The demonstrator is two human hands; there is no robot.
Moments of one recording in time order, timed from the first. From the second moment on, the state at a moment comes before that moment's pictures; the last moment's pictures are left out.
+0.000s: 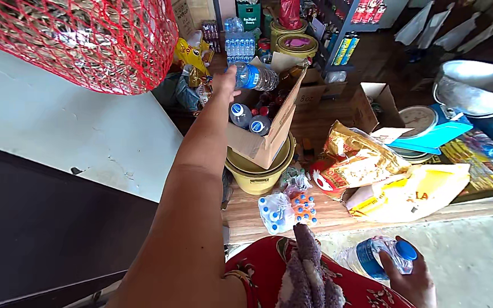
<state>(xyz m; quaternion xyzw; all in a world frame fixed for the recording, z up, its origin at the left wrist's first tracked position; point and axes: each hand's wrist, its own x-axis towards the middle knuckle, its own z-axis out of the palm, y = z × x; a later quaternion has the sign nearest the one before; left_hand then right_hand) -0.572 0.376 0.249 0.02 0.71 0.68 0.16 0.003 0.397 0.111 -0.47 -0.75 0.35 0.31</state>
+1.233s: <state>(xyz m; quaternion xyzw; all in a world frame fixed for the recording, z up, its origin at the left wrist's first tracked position) -0.466 0.304 0.327 0.09 0.49 0.87 0.07 0.015 0.420 0.112 -0.36 -0.77 0.38 0.35</state>
